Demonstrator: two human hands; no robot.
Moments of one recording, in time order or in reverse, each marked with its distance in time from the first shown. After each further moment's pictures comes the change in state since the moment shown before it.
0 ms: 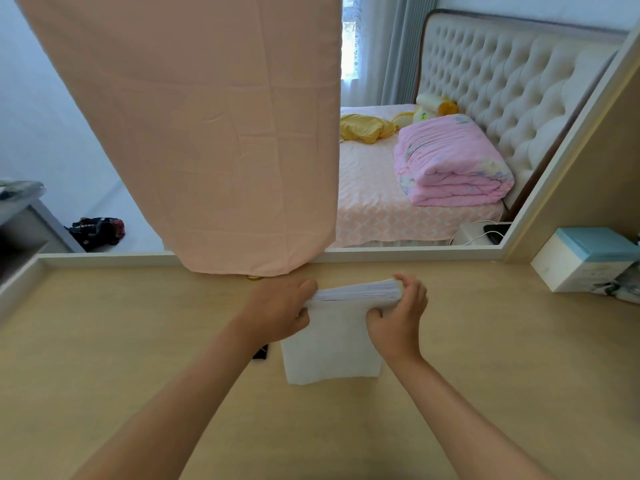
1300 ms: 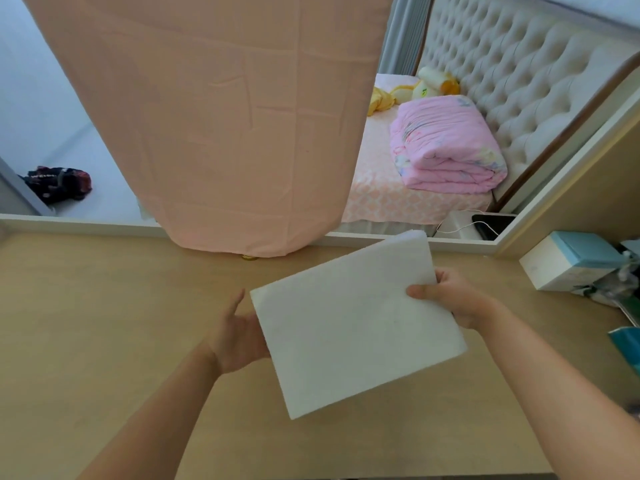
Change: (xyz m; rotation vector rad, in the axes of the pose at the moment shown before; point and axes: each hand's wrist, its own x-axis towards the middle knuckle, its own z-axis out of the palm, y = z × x) left_hand -0.076 -0.050 0.058 -2.367 -0.394 -0.939; right_hand 0.106 -0.001 -0.065 0.268 -0.777 0.709
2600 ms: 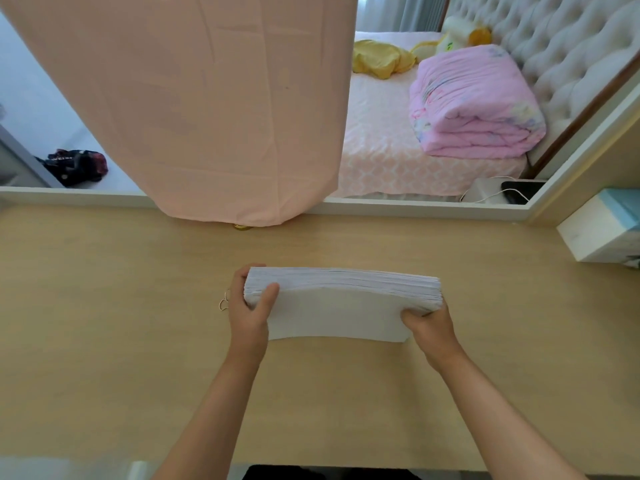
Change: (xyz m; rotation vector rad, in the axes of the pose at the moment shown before) left_hand 0.056 -0.080 0.045 0.506 0.720 0.893; right_hand 0.037 0.161 0.027 0.020 0.388 -0.299
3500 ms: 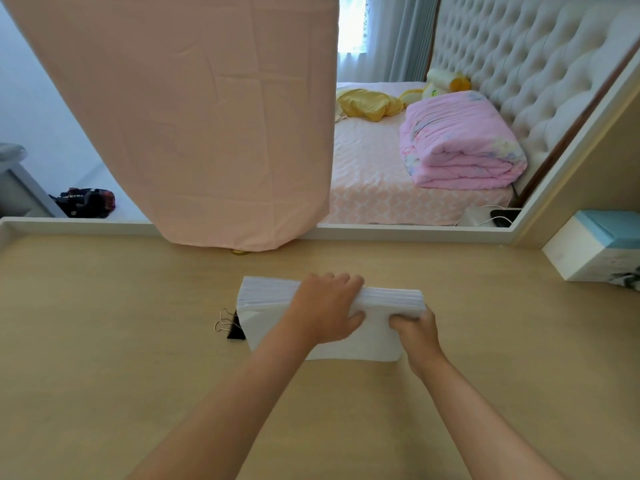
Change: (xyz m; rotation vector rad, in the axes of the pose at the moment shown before) left_hand 0.011 0.036 0.098 1.439 -0.642 0.784; right_hand 0.001 -0.009 0.013 0.147 0.106 0.033
